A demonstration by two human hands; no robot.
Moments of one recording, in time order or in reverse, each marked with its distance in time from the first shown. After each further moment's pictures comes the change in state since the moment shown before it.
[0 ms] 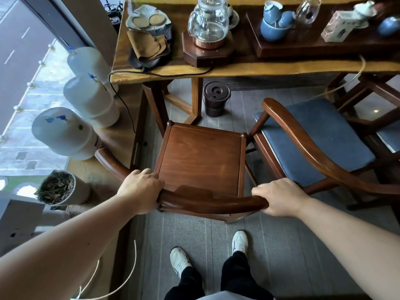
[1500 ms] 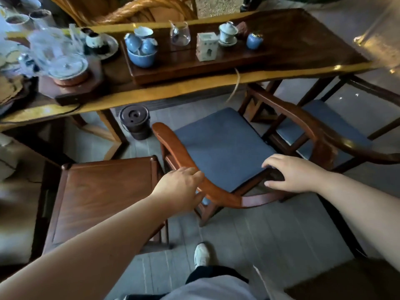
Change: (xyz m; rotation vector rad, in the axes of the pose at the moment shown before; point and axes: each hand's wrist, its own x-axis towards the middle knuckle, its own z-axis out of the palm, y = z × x) left_hand 0.188 0.358 -0.223 -0.379 0.346 0.427; right_hand -0.231 0.346 -0.012 0.306 -0.004 0.451
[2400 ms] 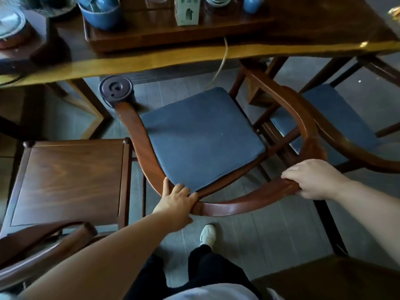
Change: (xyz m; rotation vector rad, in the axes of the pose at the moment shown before) left_hand 0.087 0.066 0.144 0.168 -0.459 -0.152; right_hand 0.009 0.183 0.031 -0.394 -0.128 -0.142
